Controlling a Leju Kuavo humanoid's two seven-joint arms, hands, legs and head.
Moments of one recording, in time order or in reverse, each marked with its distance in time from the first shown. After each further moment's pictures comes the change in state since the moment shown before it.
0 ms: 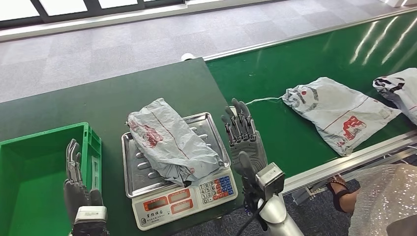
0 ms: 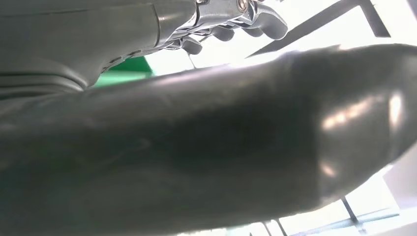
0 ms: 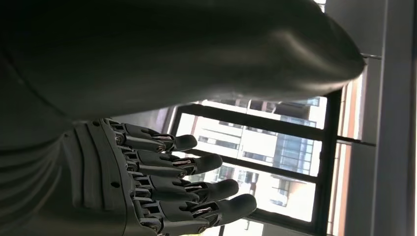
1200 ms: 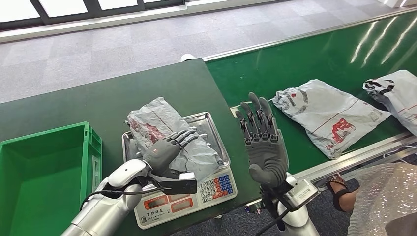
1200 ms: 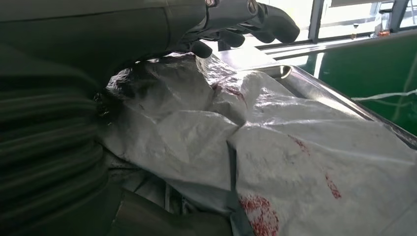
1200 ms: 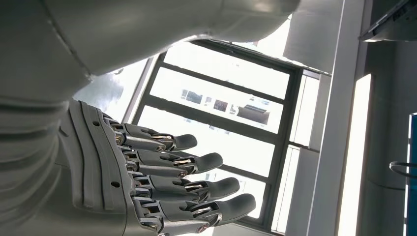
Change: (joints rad) left arm -0.742 0.037 -0.500 0.876 -0.294 -0.440 0.059; right arm 0.046 -0.017 -0.105 -0.151 0.009 0.122 -0.063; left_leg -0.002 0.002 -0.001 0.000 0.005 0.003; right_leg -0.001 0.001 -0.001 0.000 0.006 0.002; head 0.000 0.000
